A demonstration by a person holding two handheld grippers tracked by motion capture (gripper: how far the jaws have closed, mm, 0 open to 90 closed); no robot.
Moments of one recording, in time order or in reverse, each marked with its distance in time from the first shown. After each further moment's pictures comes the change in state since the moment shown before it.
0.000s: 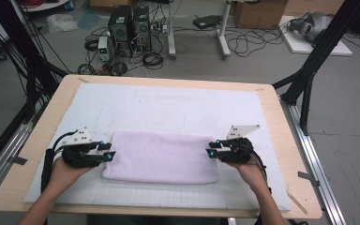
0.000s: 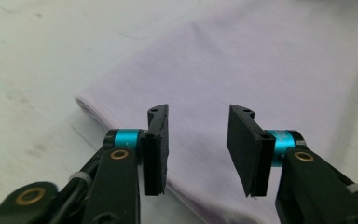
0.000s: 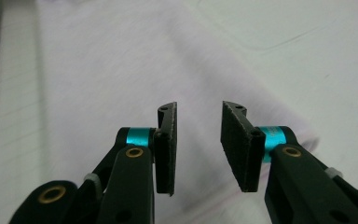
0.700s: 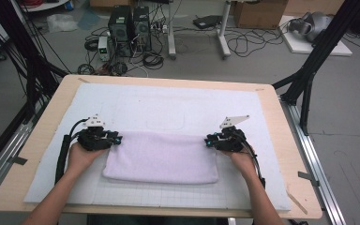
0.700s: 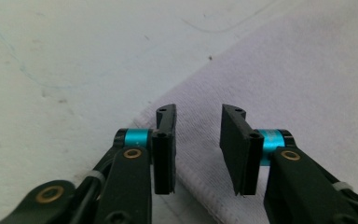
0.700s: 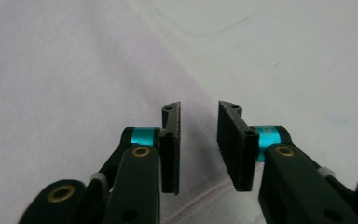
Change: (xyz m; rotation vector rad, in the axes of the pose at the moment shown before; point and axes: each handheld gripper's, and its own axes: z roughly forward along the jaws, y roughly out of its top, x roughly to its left) left arm 0.040 -0.001 0.044 0.048 0.095 -0.116; right arm -0.040 -0.004 0.032 0.060 -0.074 0.057
